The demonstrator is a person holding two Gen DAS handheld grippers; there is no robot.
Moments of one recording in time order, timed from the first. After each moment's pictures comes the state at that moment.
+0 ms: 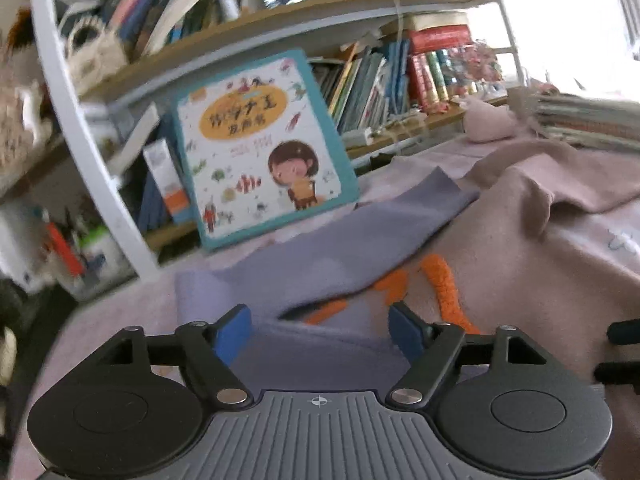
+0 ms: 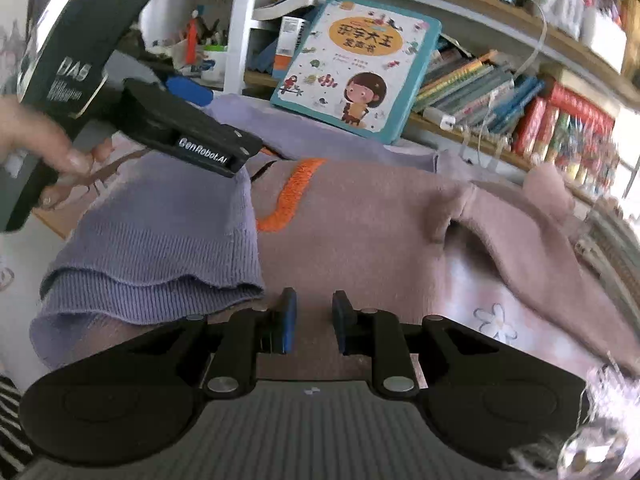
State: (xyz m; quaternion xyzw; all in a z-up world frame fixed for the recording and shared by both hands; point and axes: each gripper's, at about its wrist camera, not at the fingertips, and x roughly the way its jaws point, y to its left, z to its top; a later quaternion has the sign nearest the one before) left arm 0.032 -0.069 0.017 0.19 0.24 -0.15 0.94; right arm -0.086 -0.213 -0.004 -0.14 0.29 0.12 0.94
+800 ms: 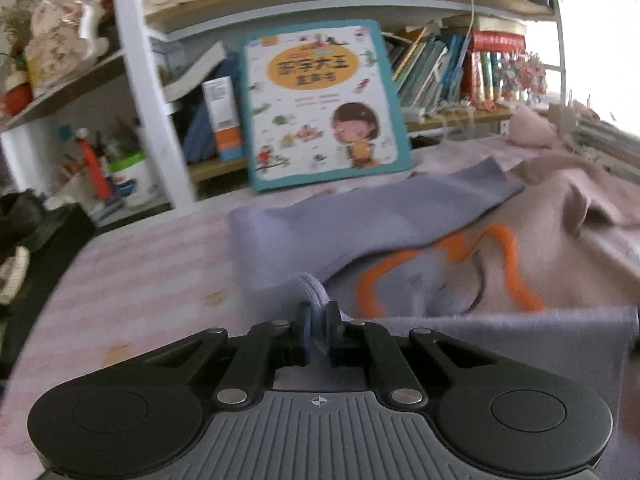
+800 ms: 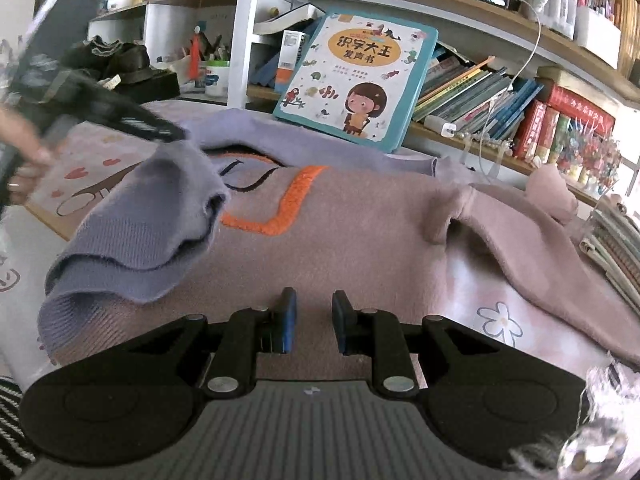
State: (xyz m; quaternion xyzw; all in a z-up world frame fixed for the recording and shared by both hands) left arm 0.023 0.021 0.025 0.13 0.29 -0.11 0.94; right arm -0.091 -0.231 -0.008 -0.10 0.28 0.14 0.95
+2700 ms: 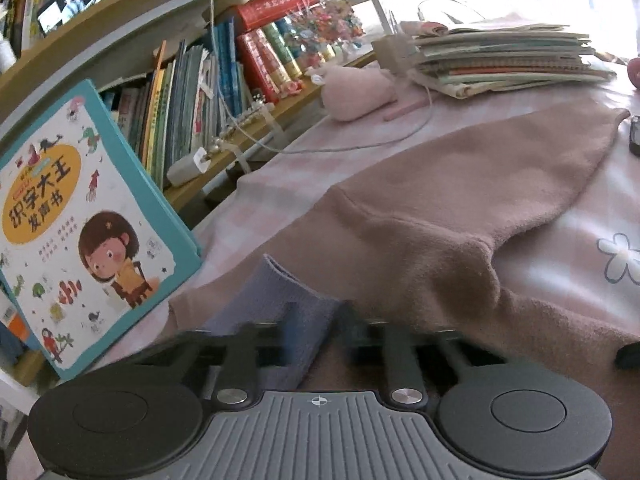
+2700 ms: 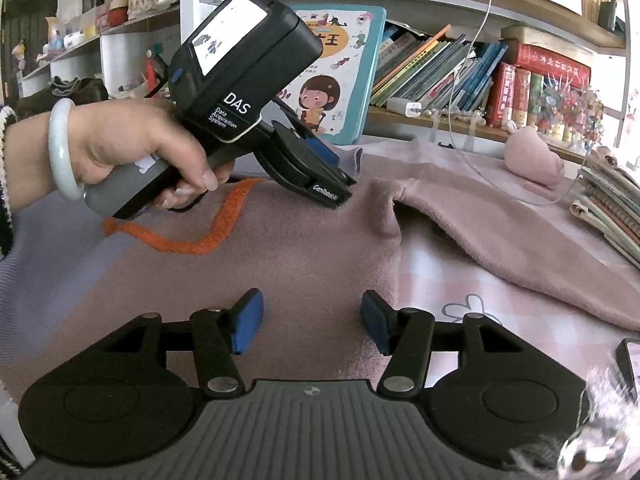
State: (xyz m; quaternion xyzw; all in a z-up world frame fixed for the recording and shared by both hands) left arm 0.121 -0.202 -0.021 0.32 0.25 -0.32 0.86; right arm -0.063 -0.272 -0.011 -0.03 0.28 0.11 0.95
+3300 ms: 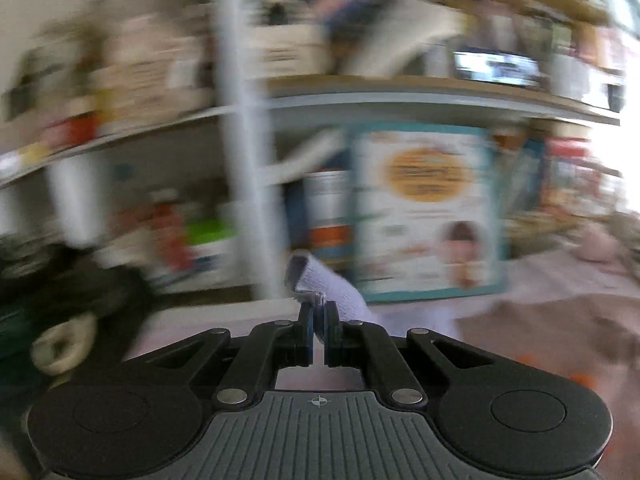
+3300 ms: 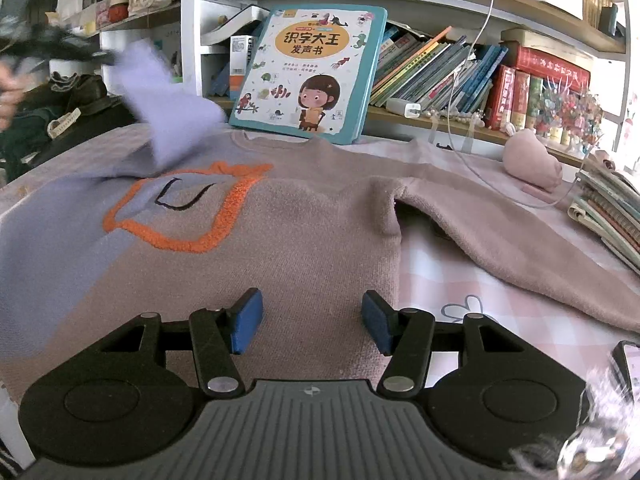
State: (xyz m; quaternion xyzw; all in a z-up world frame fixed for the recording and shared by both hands) left arm 0.098 0.120 0.101 0.06 0.20 -0.04 0.98; right arm -0.064 -0.268 -0.012 -0.04 0.28 0.11 0.95
